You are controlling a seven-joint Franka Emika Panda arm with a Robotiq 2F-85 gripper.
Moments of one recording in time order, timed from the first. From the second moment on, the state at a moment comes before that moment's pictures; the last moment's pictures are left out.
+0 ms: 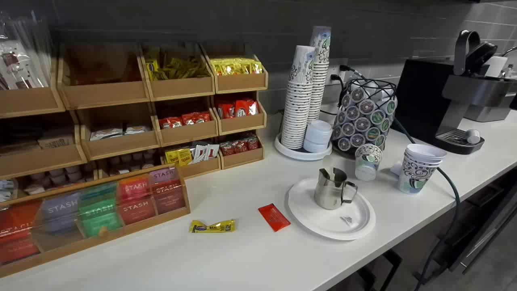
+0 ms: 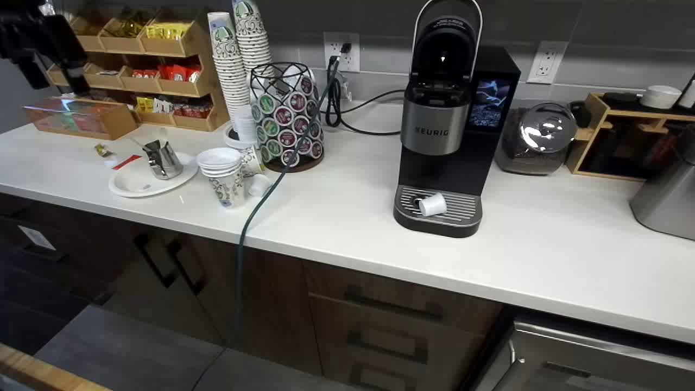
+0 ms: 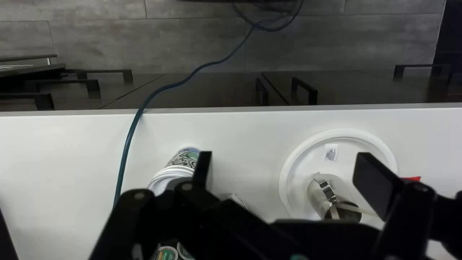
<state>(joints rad) 0.00 -0.60 0.00 -2.49 -0.02 1.90 -0.01</state>
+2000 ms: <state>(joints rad) 0.00 -0.60 0.00 -2.49 -0.02 1.90 -0.01</state>
